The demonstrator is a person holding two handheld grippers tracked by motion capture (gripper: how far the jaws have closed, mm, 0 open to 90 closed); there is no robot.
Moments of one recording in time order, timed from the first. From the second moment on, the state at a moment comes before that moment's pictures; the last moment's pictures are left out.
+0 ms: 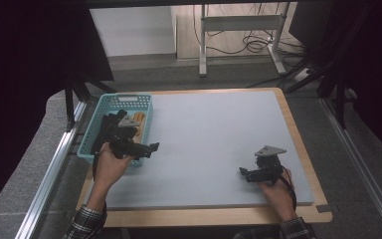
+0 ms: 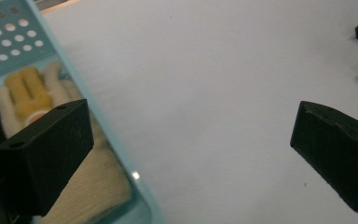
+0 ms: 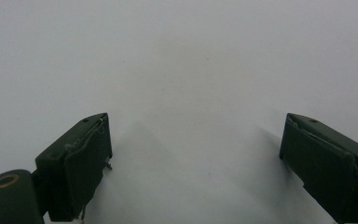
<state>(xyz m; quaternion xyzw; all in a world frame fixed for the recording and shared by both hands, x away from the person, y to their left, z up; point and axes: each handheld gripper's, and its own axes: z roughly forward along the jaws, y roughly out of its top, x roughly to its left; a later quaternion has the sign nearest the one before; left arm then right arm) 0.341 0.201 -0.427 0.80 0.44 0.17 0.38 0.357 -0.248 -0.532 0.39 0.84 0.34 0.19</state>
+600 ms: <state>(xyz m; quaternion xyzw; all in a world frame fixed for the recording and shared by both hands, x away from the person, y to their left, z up) 0.334 0.171 -0.439 0.81 0.41 0.15 0.40 0.357 -0.248 -0.532 0.39 0.84 0.34 0.19</state>
